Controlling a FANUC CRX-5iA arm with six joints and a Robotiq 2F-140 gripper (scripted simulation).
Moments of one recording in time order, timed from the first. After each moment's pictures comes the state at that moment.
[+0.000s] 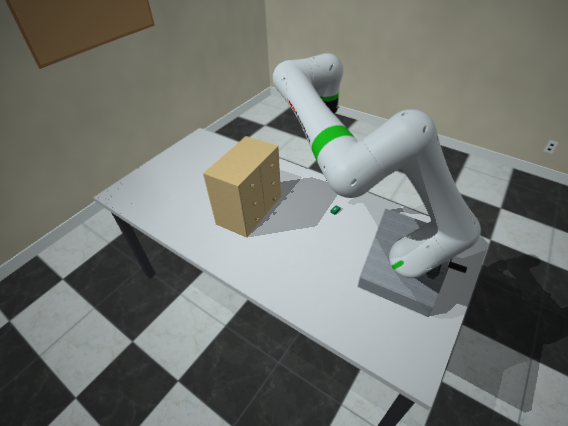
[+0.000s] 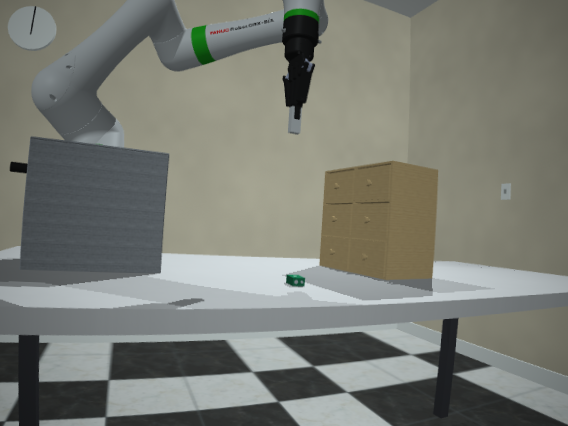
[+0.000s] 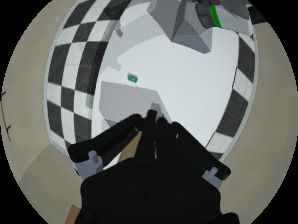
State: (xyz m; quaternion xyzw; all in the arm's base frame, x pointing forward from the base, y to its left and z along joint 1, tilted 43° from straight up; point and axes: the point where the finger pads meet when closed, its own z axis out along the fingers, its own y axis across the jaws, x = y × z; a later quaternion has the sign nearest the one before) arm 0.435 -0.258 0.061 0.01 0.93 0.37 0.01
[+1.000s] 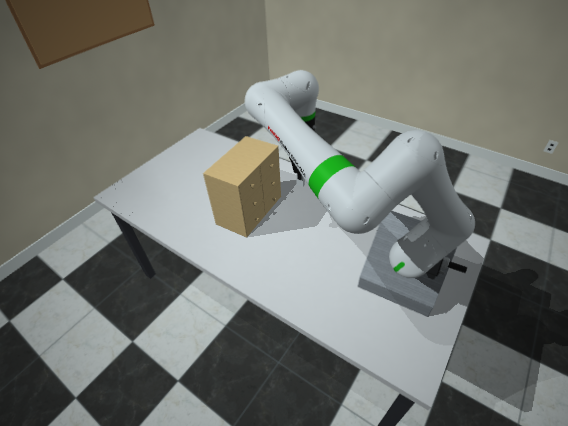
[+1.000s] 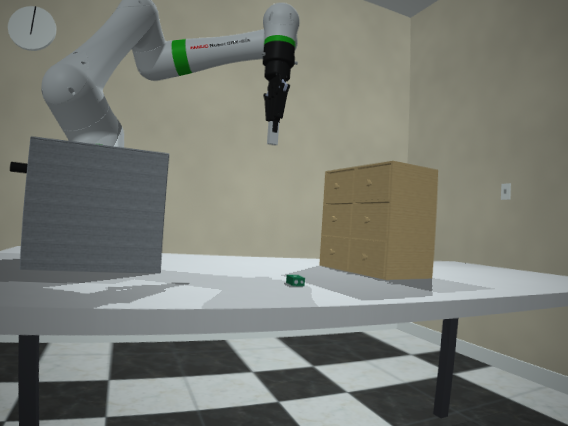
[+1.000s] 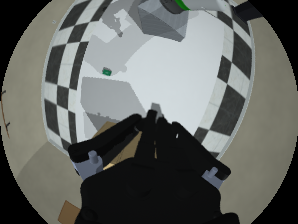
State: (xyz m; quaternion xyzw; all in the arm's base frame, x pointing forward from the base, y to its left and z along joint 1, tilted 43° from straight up) arm 0.454 -0.145 0.165 0.02 0.93 0.37 0.01
